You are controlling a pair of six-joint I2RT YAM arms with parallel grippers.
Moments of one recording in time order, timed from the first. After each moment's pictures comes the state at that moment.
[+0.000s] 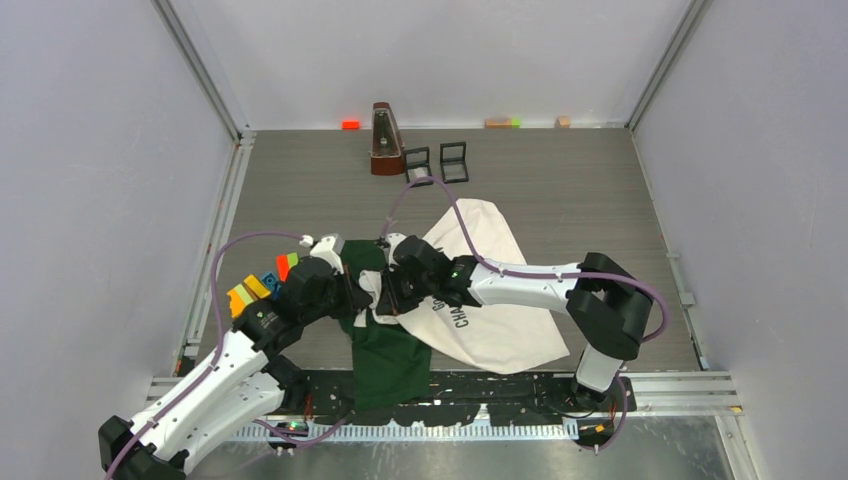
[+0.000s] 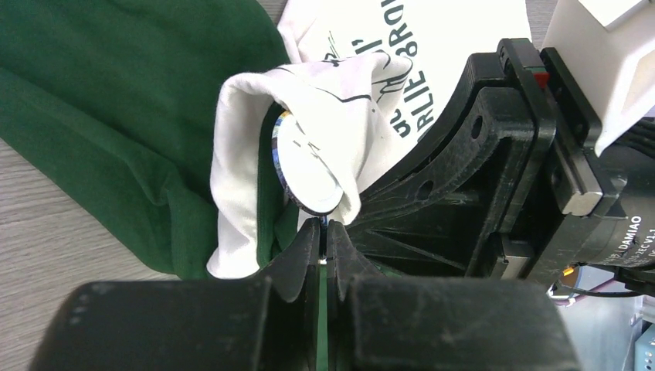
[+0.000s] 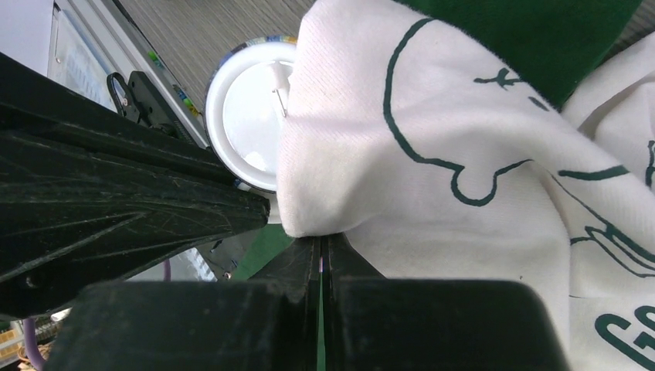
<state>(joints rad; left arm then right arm) -0.64 0.67 0.55 -0.53 0.01 -0.69 1.07 1.72 1.09 -0.08 -0.21 0.65</state>
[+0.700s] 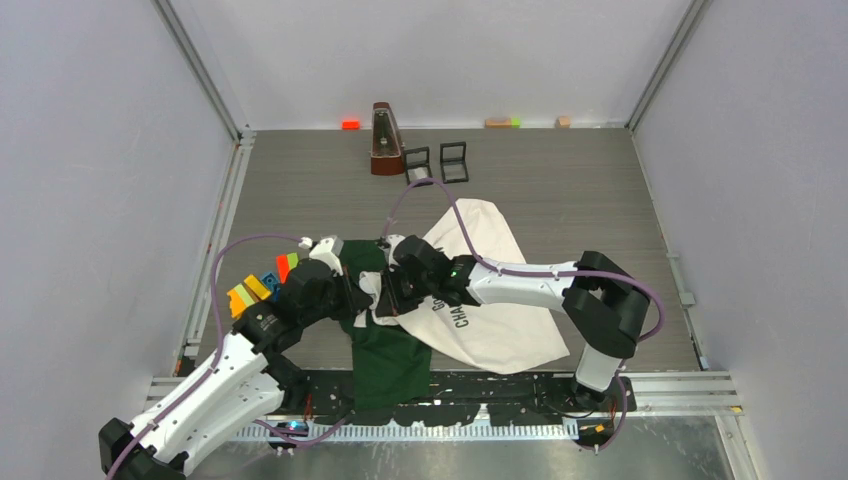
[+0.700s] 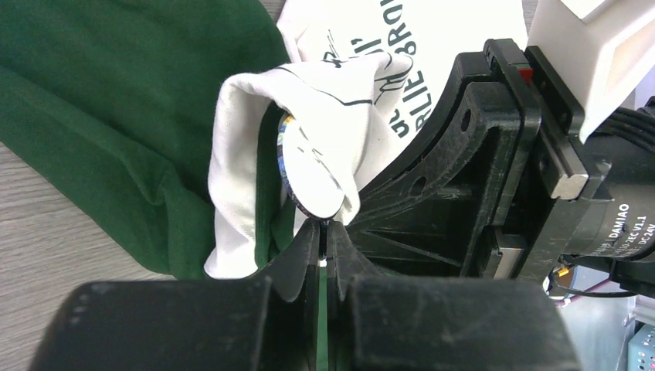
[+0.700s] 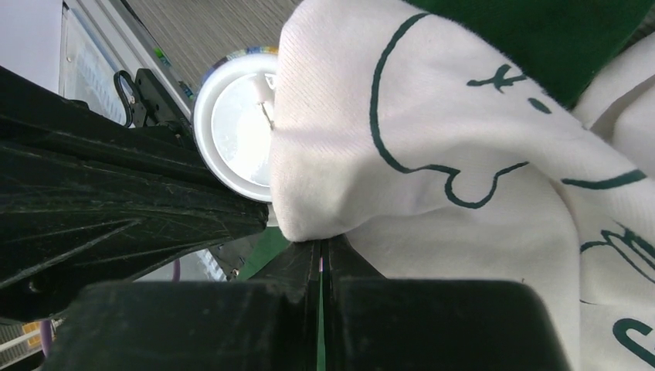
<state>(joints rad) -0.64 0.65 0.53 -0.51 0.02 -0.70 1.06 1.74 1.09 -0.07 -0.25 0.68</state>
